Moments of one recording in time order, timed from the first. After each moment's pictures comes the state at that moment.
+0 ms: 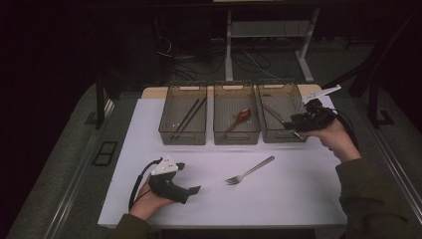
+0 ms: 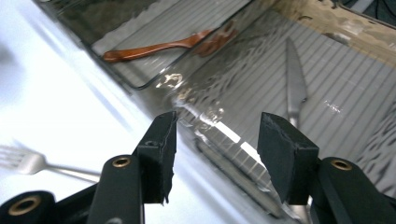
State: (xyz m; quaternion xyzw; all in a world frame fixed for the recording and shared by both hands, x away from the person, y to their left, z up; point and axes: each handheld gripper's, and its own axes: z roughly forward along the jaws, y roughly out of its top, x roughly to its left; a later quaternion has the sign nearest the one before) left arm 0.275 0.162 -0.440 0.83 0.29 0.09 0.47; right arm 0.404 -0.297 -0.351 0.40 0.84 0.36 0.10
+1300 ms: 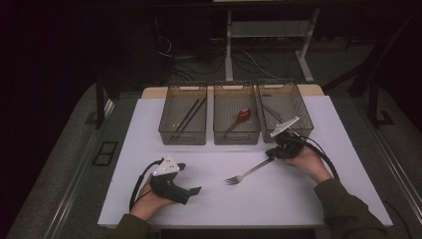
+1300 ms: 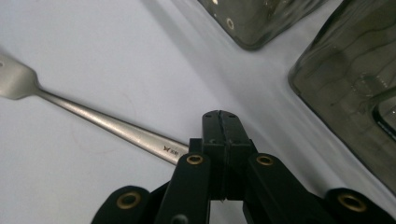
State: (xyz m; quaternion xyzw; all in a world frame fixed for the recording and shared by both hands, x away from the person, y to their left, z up) left arm 0.275 0.160 -0.441 0.84 0.28 0.09 0.46; right arm 0.382 -0.236 -0.436 0.33 0.90 0.27 0.05
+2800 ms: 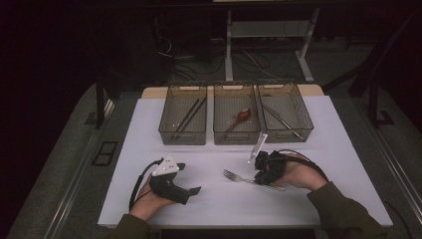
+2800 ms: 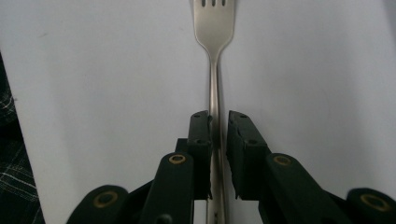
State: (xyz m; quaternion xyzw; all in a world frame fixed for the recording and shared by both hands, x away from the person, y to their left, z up) left arm 0.274 0.160 -0.440 0.83 0.28 0.09 0.46; right arm 0.327 -0.163 -0.412 0.15 0.98 0.15 -0.01
